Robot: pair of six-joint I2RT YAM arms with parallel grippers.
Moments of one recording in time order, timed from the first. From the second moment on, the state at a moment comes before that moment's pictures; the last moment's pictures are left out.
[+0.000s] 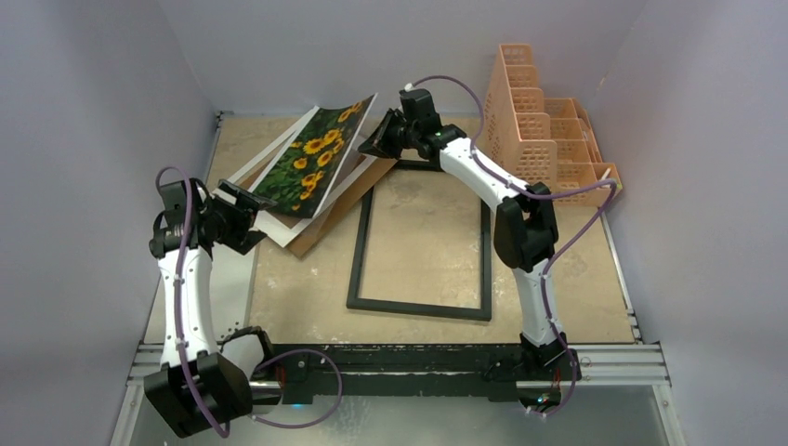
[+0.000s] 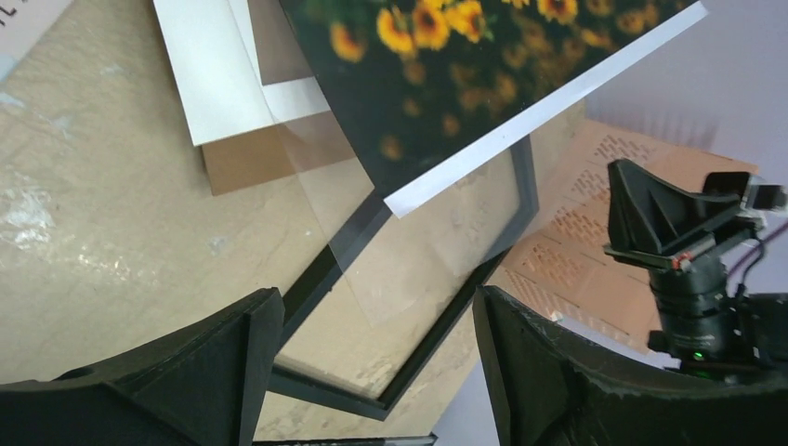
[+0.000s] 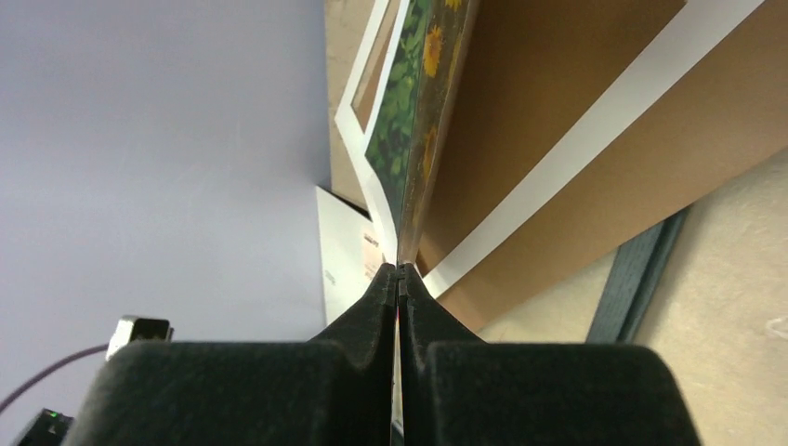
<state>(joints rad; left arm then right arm) 0.35 1.00 0.95 -0.78 0.47 -0.91 0.54 2.17 1.96 -0.32 -0.37 1.00</state>
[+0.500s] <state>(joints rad) 0.25 1.25 0.95 -0.63 0.43 -0.79 0.48 2.09 2.00 -0.62 -0.37 0.66</state>
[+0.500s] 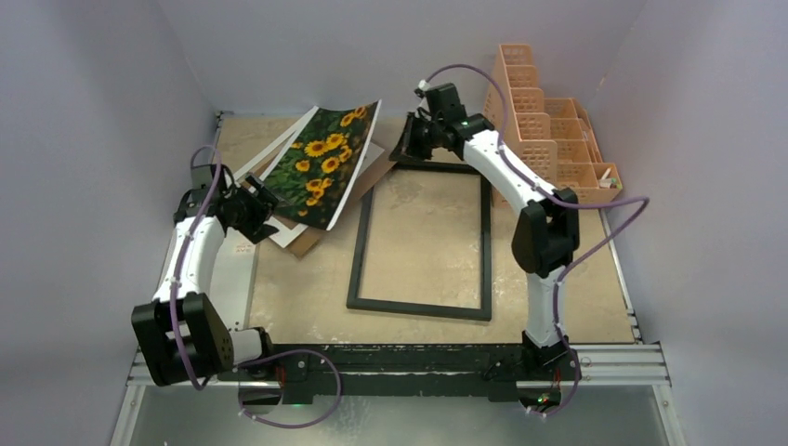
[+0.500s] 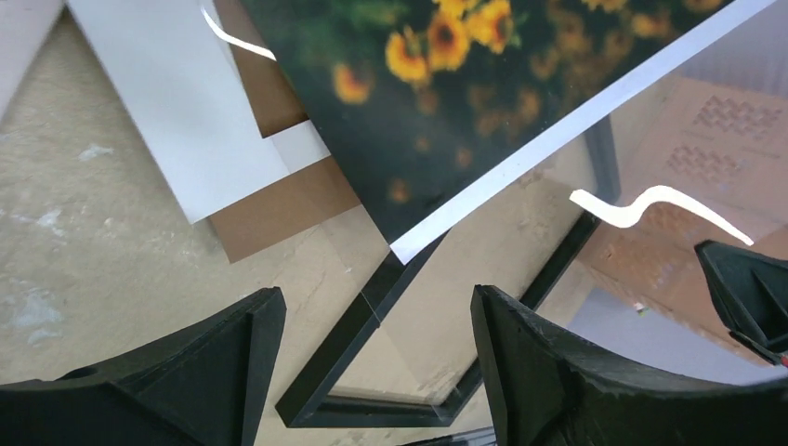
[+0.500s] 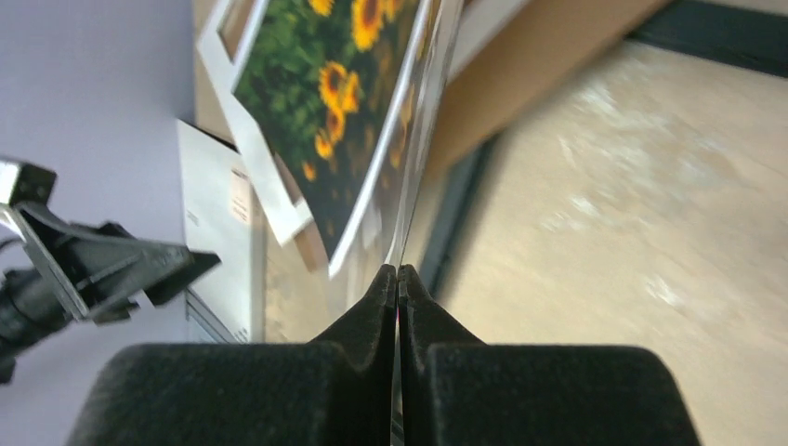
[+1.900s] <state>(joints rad) 0.13 1.62 0.84 -0.11 0.35 -0.72 0.38 1.63 0.84 0.22 -0.18 0.80</state>
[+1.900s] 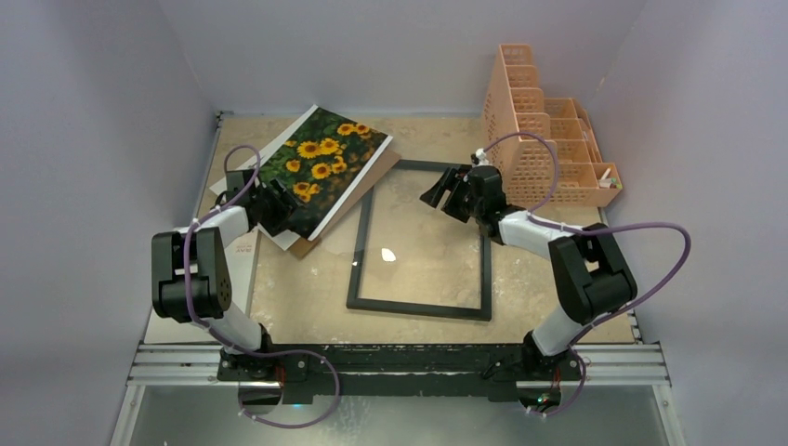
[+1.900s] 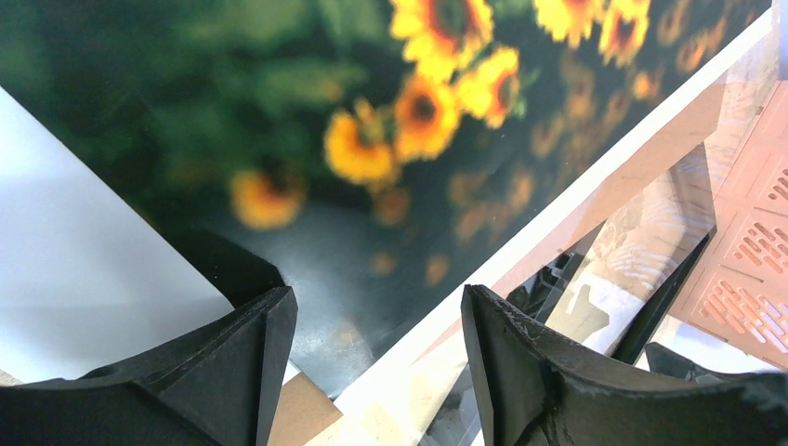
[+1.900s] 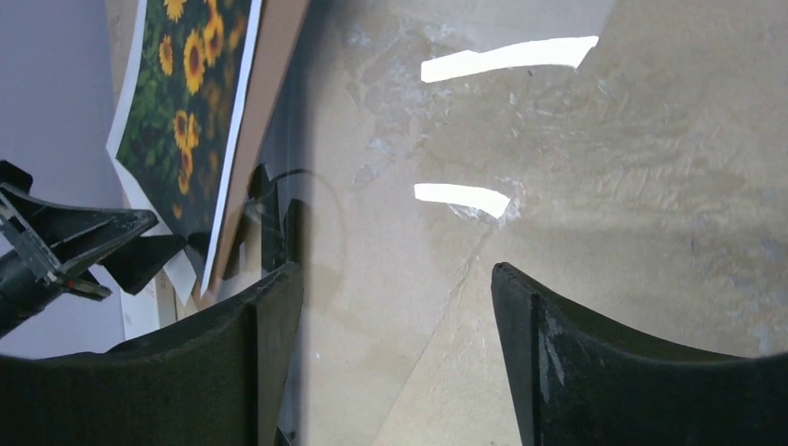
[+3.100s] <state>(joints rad) 0.13 1.64 0.87 -0.23 0.35 -0.60 0.52 1.81 0.64 0.77 -0.19 1.14</state>
